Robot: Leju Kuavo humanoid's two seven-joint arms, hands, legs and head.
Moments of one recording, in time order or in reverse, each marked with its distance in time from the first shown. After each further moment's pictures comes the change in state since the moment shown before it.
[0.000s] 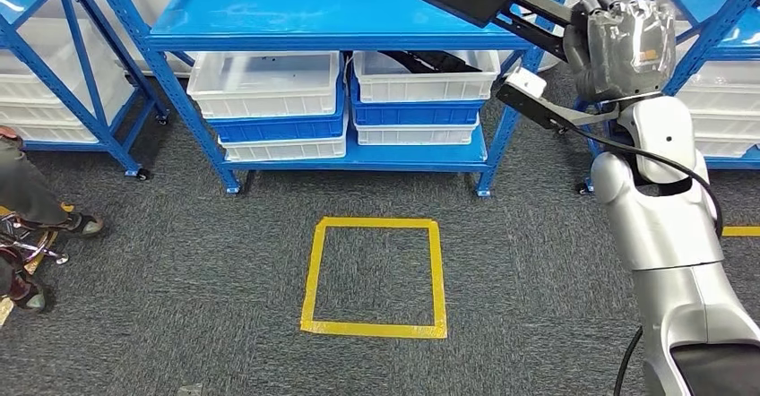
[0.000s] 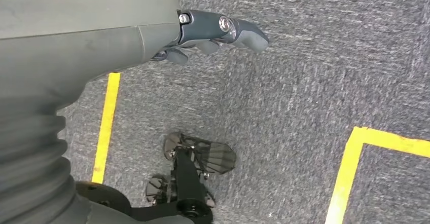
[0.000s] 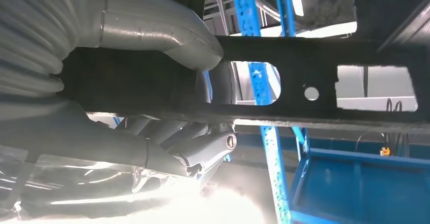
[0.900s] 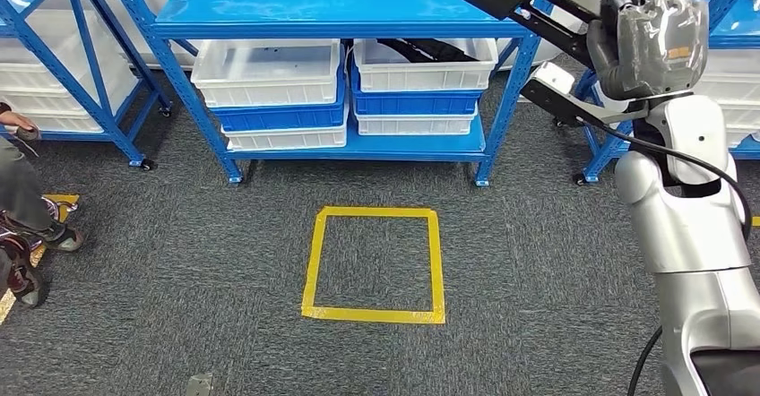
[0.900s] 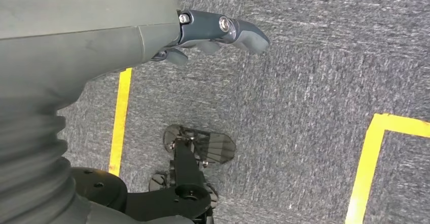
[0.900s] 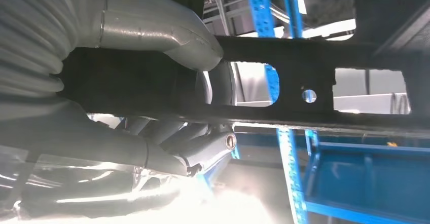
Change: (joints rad) left arm -0.025 -0.017 -0.001 0.000 -0.037 -0.008 0.039; right arm 0.005 -0.058 -0.014 -0.027 -0.083 0.014 -0.026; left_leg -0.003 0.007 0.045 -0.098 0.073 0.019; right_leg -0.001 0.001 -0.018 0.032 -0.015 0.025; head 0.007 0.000
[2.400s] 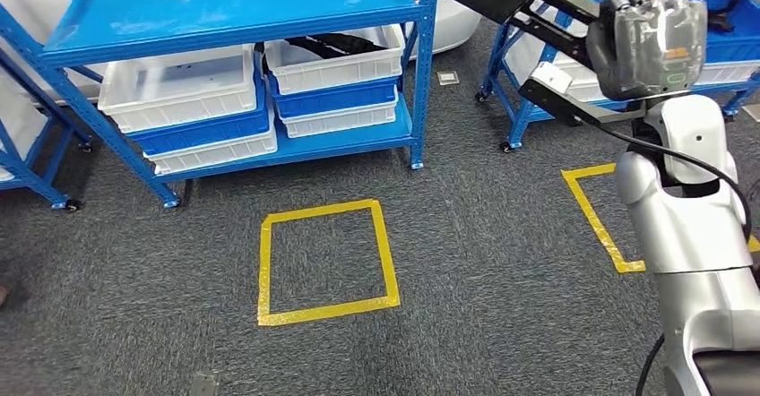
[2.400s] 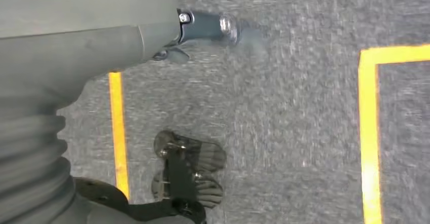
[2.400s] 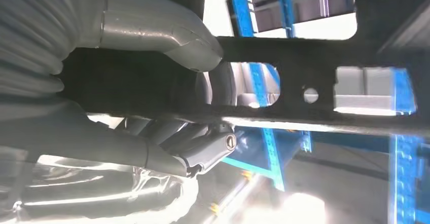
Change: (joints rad) left arm 0.000 0.009 0.001 -0.001 -0.004 0.013 0.001; right arm -0.022 0.021 0.028 0.034 0.021 0.006 0.011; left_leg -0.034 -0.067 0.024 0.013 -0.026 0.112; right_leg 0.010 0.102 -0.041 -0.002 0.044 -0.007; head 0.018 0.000
